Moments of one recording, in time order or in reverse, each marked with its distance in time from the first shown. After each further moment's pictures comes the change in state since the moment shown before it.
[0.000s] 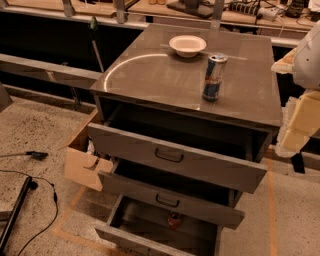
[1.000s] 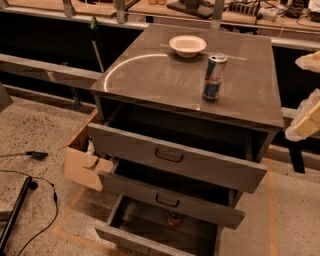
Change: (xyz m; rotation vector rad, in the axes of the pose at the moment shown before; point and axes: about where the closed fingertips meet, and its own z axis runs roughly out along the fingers) arm 0.035 -0.046 0.011 0.075 -0.303 0.139
